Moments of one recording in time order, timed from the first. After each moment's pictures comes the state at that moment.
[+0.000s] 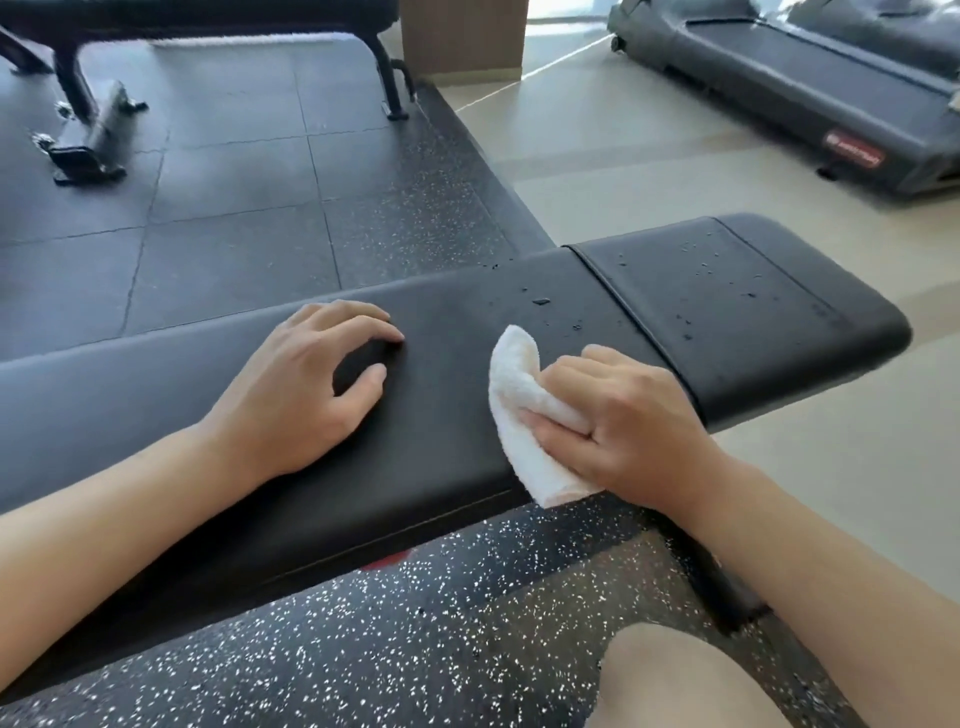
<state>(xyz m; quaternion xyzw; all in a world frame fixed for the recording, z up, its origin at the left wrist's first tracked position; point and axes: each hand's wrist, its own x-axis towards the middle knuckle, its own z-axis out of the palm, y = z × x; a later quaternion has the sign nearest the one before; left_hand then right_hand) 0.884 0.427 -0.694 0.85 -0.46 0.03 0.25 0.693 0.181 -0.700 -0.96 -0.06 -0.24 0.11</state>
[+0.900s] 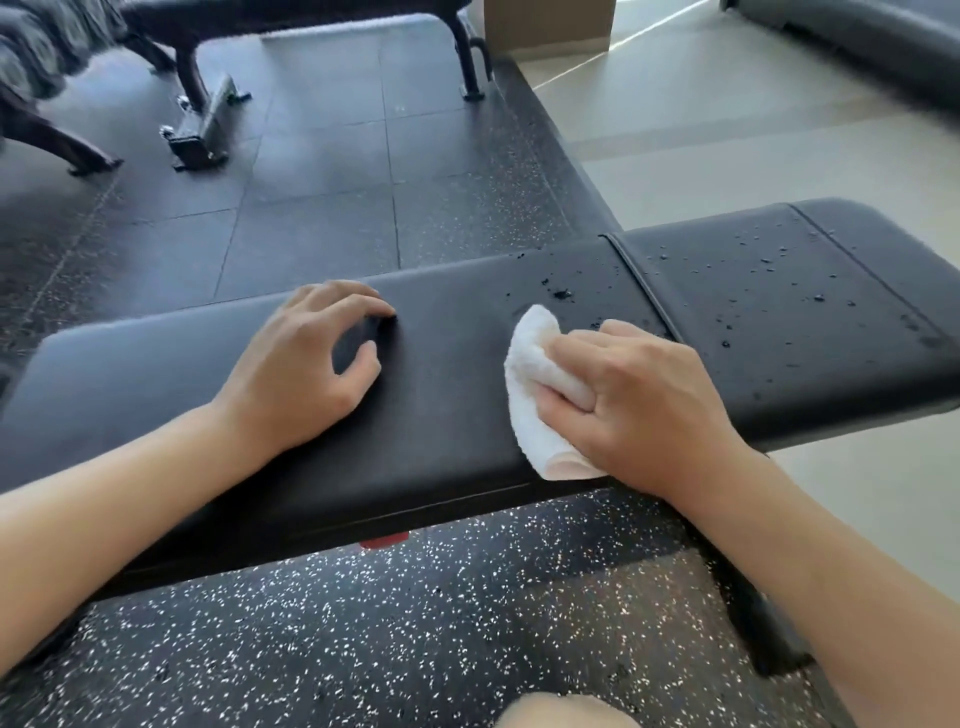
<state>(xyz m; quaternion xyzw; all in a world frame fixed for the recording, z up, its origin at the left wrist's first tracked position) 0.873 0.421 -0.694 0.90 -0.37 0.06 0.23 0.710 0.156 -0.697 -0.97 -0.04 -0.22 0.13</state>
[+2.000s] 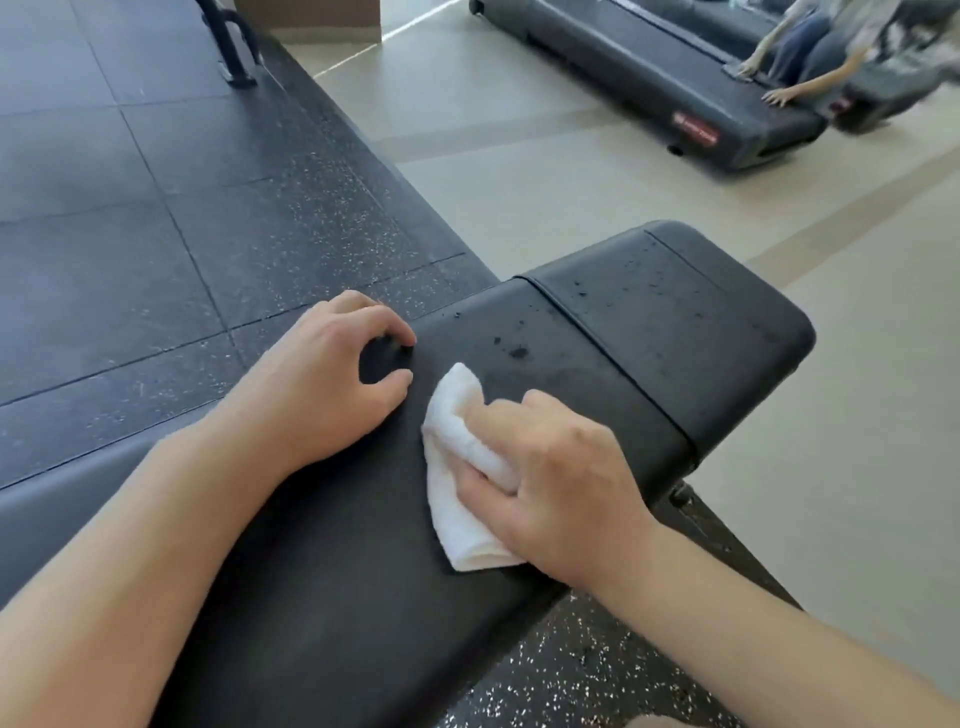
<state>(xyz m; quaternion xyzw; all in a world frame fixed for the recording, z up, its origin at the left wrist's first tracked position) 0.969 0.346 -0.686 0.80 -0.50 -0.12 0.31 0.757 0.241 -0.690 -0.96 0.14 -0.23 0.09</state>
